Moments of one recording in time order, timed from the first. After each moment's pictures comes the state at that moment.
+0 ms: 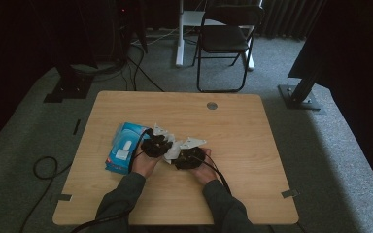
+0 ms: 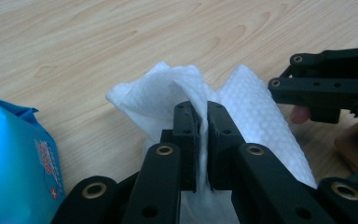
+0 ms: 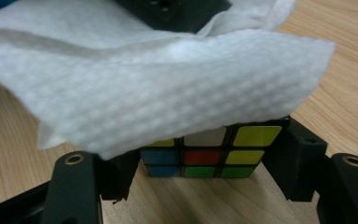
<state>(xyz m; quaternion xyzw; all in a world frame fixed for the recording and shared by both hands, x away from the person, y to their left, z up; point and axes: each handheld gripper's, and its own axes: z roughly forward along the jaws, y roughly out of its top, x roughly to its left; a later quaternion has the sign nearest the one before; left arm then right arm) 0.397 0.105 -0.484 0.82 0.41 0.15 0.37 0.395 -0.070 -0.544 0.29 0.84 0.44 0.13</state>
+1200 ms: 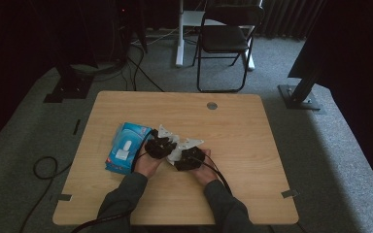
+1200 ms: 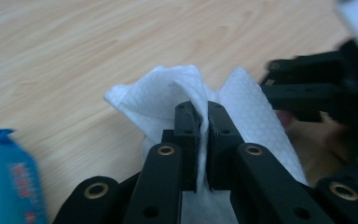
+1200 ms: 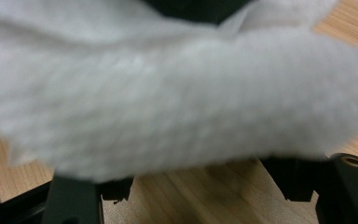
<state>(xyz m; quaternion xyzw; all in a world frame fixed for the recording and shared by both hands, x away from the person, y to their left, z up) 0.395 0.096 -0.485 0.83 0.39 0.16 0.37 0.395 -0.068 -0.547 0.29 0.86 0.40 0.13</state>
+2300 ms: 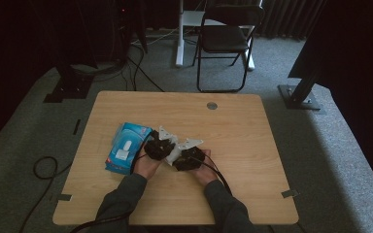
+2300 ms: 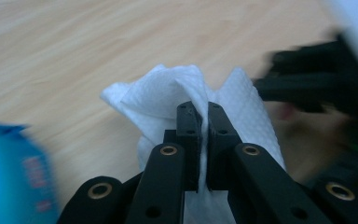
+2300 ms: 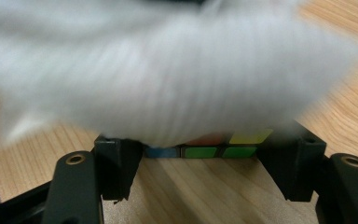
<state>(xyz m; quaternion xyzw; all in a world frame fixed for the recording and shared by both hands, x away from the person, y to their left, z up) 0.383 0.091 -0.484 0.84 0.36 0.17 0.36 0.395 -0.067 -0.547 0.30 0.86 0.40 0.13</state>
